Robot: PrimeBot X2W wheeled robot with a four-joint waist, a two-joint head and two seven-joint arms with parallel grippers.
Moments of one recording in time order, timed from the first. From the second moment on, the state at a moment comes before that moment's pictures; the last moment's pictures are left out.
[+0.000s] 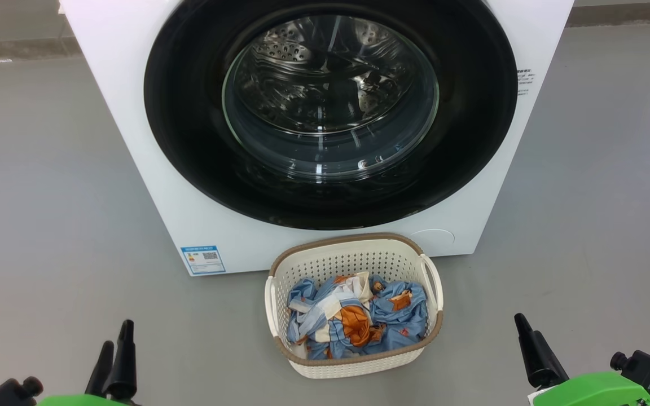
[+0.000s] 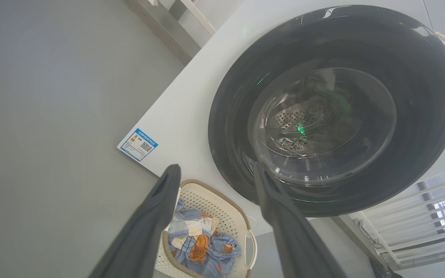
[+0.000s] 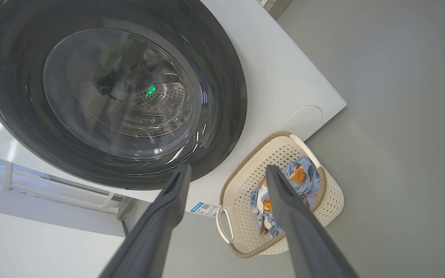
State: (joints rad) left arm -0.01 0.05 0.04 0.21 -0.98 -0.13 -0.04; right arm -0.05 -0.05 -0.05 0.37 0.99 0.13 -0.04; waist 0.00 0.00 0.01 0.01
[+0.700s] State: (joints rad) left arm 0.00 0.07 0.04 0.17 -0.69 -0.13 -0.11; right arm -0.07 -0.05 -0.02 0.40 0.72 0.13 -0.10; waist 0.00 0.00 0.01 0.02
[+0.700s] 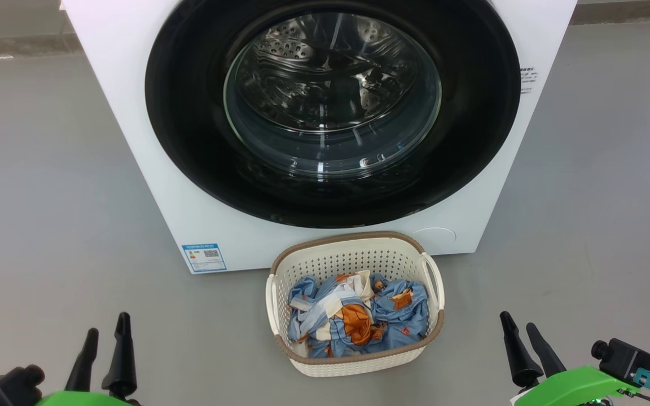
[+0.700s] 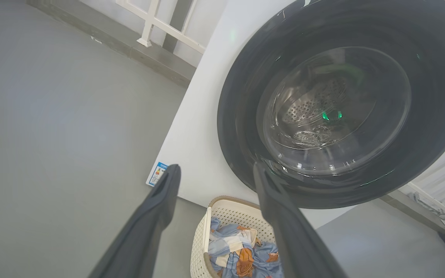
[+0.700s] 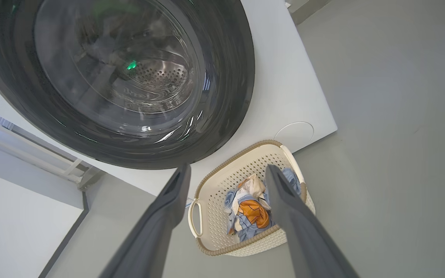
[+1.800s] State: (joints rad) left arm 0.02 0.08 0.04 0.15 -0.31 -0.13 -0.20; right arm -0.07 -0.05 -0.04 0.41 0.34 0.13 -0.20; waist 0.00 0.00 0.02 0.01
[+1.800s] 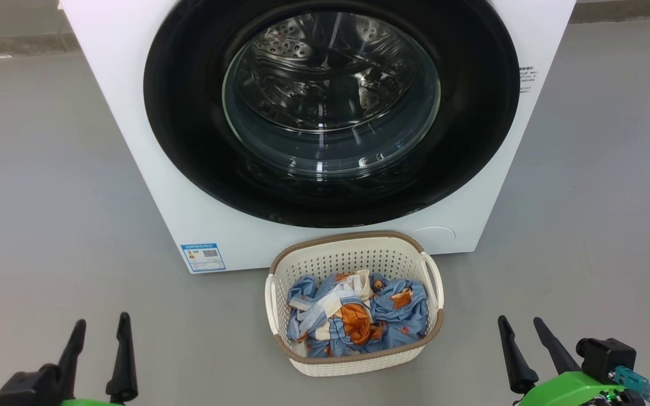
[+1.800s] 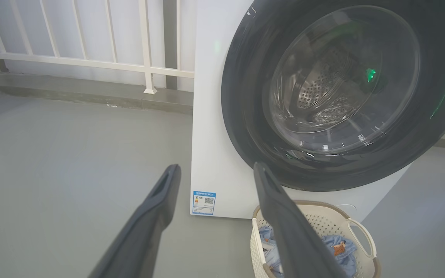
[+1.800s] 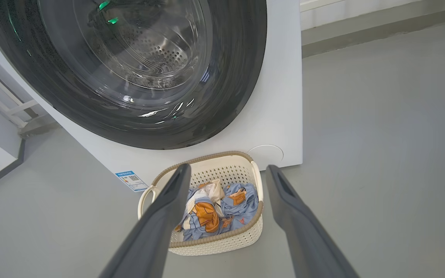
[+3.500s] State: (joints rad) left arm 0.02 0.13 0.07 0.18 -0.12 -0.13 -0.25; right arm -0.08 -0.04 -0.07 0.39 0.10 0.13 -0.25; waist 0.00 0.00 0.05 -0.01
